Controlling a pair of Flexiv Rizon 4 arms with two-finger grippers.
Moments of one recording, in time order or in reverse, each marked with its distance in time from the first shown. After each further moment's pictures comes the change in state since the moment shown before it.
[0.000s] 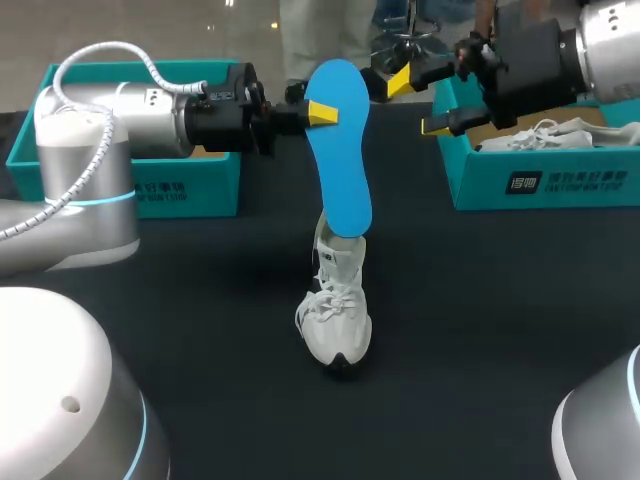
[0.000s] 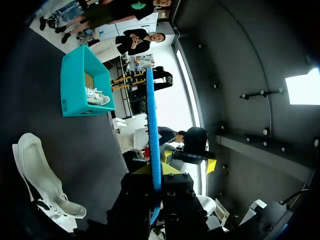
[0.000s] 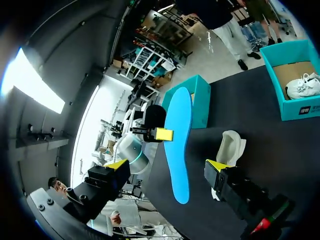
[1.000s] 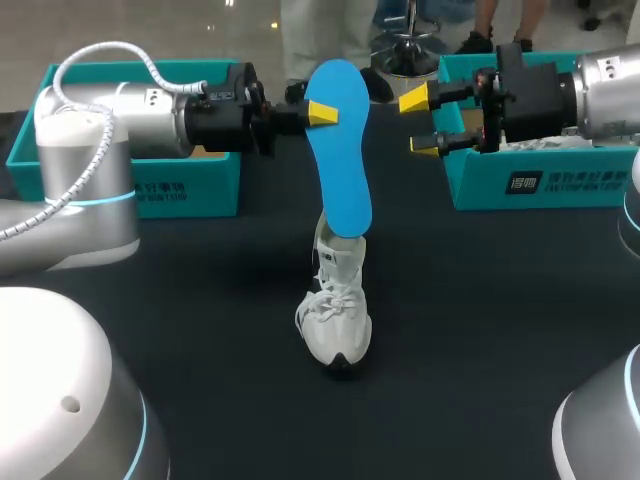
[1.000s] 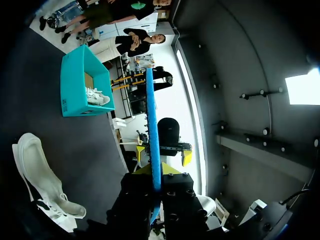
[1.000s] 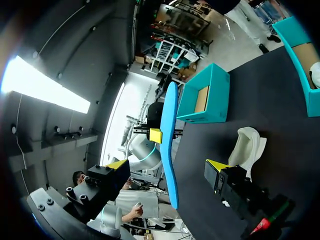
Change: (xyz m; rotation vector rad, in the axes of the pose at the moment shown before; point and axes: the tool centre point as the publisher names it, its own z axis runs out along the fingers) left arm 0.000 0.000 0.000 0.000 0.000 0.000; right arm -0.044 0.008 0.021 0.072 0.289 0.046
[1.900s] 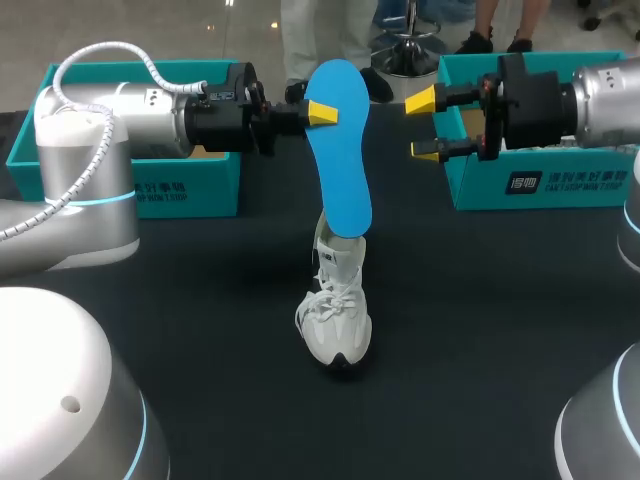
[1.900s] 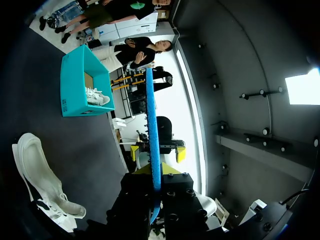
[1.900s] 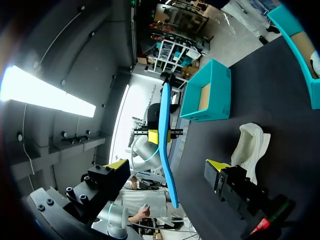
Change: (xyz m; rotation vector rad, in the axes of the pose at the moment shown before) left arm 0.000 0.000 0.000 0.000 0.000 0.000; right arm -0.010 0.002 -0.002 0.010 0.064 0.049
